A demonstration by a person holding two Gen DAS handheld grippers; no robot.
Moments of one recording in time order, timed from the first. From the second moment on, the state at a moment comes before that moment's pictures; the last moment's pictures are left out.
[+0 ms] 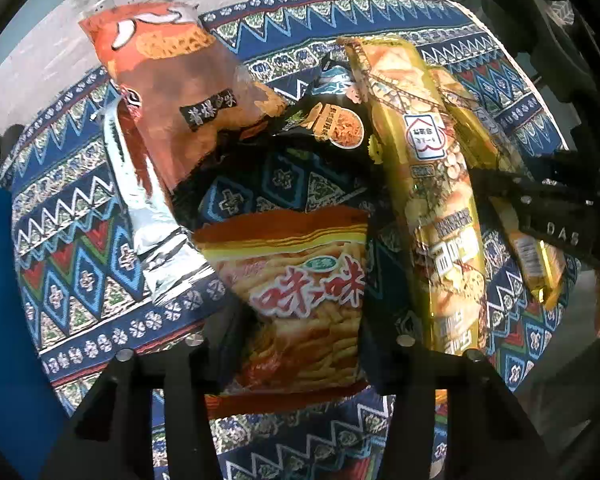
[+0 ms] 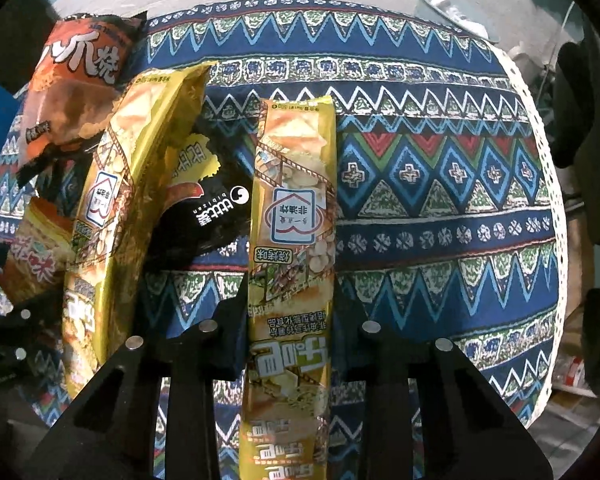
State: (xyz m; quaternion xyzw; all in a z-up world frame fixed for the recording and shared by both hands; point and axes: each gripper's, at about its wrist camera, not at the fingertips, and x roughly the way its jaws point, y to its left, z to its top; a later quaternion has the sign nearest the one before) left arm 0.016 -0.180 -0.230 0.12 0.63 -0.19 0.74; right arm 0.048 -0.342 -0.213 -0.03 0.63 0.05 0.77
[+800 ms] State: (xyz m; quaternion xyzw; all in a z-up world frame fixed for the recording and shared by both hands) left arm 0.016 -0.119 -0.146 0.08 0.58 -0.18 0.79; right arm 0.036 -0.354 -0.118 -0.02 0.59 0.06 0.81
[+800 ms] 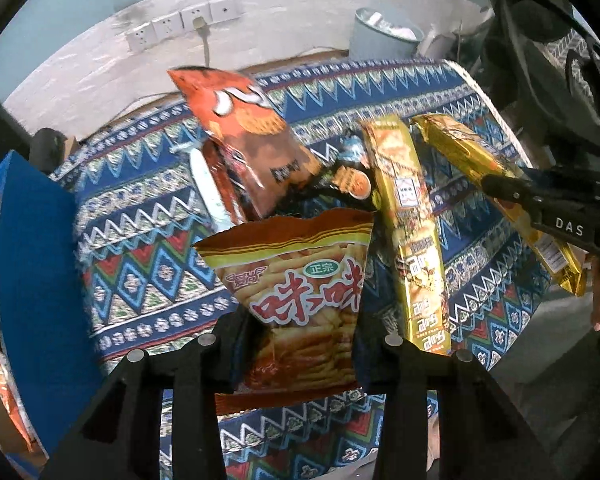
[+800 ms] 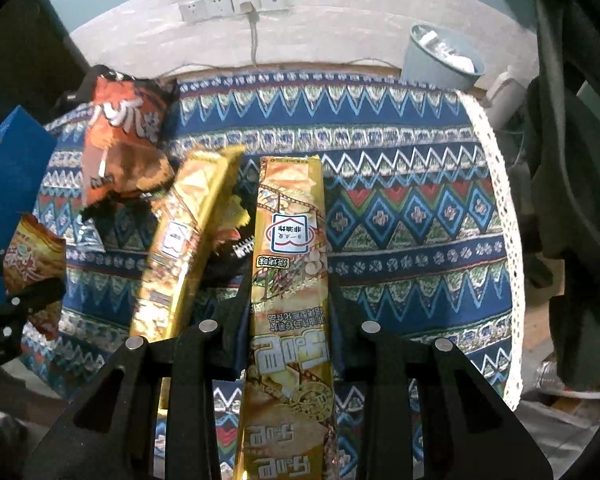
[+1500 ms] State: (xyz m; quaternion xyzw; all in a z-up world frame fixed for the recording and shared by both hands) left arm 0.018 -0.056 -0.088 0.06 0.54 -0.14 0.83; right arm 0.045 -0.300 -0.051 -0.03 0.52 0.11 0.84
